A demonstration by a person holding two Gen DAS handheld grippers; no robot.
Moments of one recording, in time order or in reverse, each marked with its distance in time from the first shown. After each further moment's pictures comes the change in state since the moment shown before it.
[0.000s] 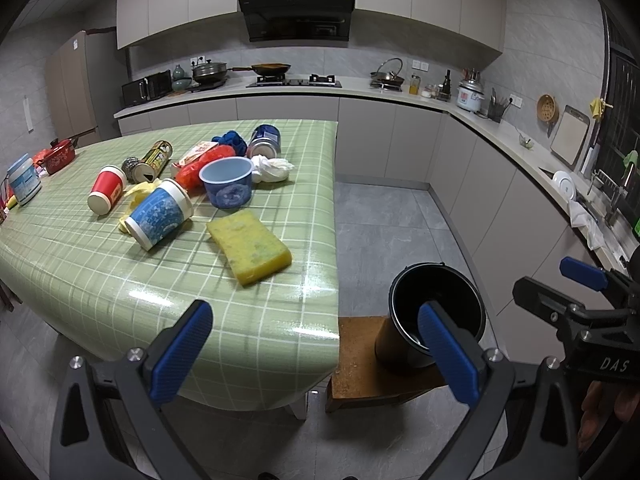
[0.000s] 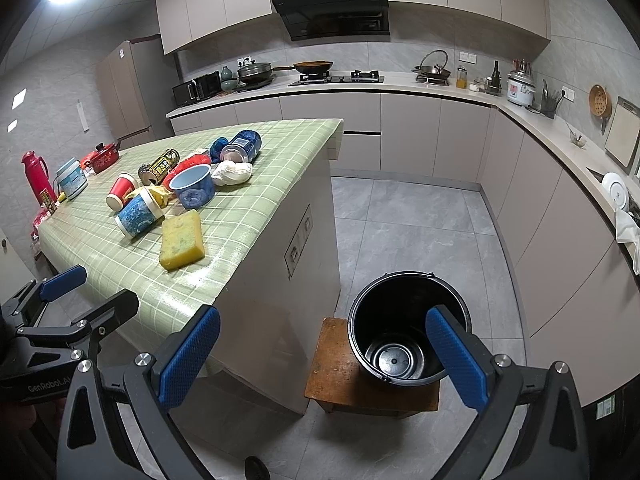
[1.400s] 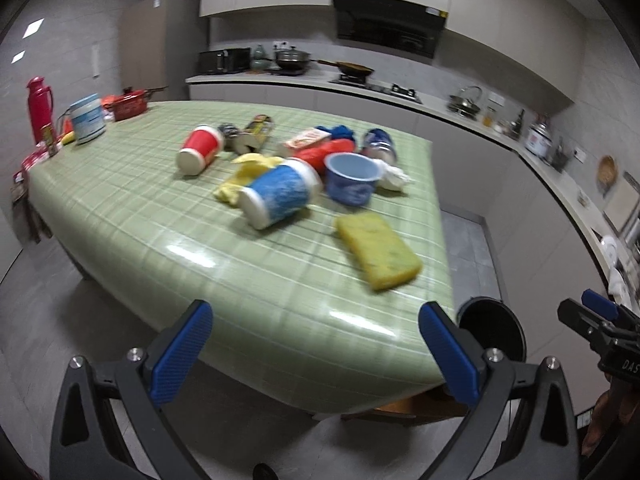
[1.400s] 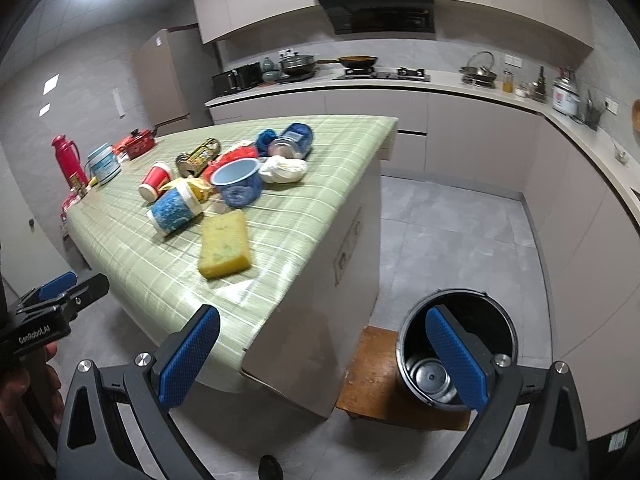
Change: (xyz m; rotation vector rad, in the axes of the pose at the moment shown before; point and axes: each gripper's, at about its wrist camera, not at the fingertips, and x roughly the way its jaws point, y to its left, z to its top) left arm 0.000 0.120 -0.013 -0.244 -0.006 0.155; right arm 0.047 0.052 0.023 -0.086 0.016 0.155
